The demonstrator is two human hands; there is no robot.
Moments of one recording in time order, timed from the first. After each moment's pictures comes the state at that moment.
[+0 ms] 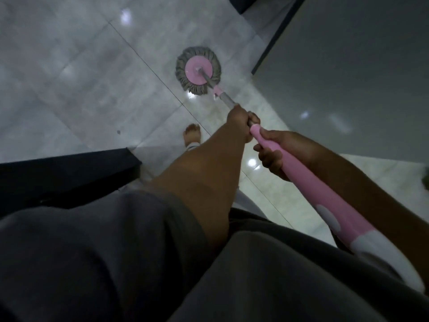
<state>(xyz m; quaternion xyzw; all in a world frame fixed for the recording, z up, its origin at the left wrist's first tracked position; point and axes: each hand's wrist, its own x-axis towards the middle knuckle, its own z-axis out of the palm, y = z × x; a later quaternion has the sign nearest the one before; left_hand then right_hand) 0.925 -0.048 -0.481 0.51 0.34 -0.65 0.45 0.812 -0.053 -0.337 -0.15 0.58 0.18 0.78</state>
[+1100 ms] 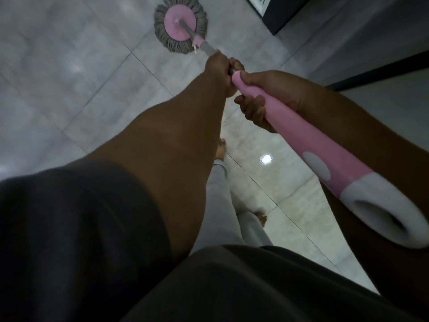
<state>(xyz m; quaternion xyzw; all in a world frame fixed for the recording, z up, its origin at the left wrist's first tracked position) 1.265 -0.221 -0.528 0.48 0.34 -0.59 0.55 1.145 -0.230 -0.403 -0.15 0.52 0.20 0.82</state>
